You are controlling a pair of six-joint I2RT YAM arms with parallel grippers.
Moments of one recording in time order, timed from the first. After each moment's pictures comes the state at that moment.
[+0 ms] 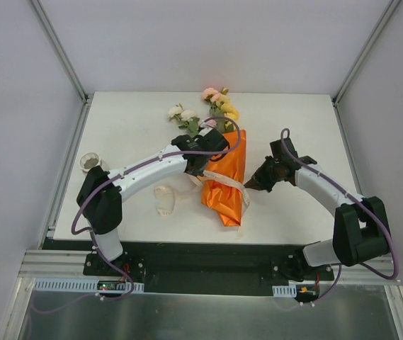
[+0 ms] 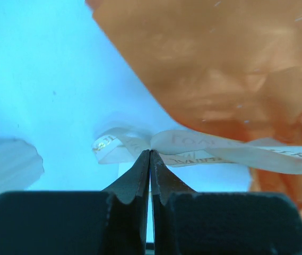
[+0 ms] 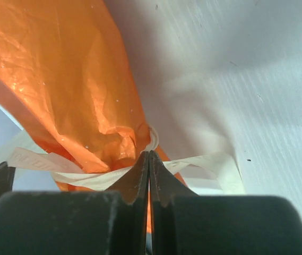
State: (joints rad) left arm -0.89 1.79 1.56 -0.97 -0.50 -0.41; right arm 0.33 1.42 0.87 -0.55 -0.30 1.04
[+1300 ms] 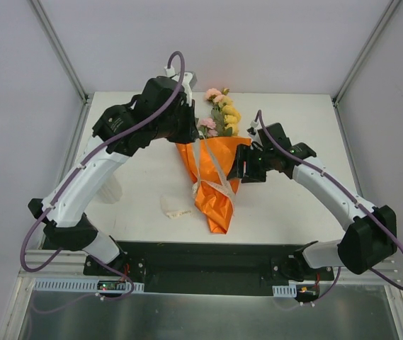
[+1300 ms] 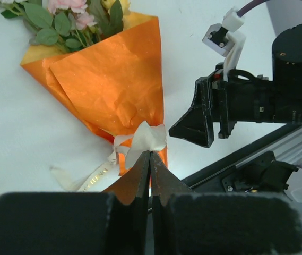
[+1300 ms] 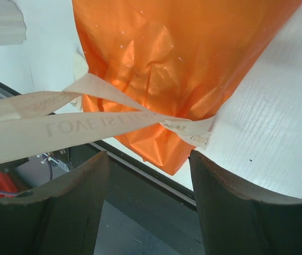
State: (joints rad) left arm -0.82 1.54 2.04 -1.16 -0.11 -0.51; right arm 0.51 1.36 1.12 -0.73 -0.35 0.53
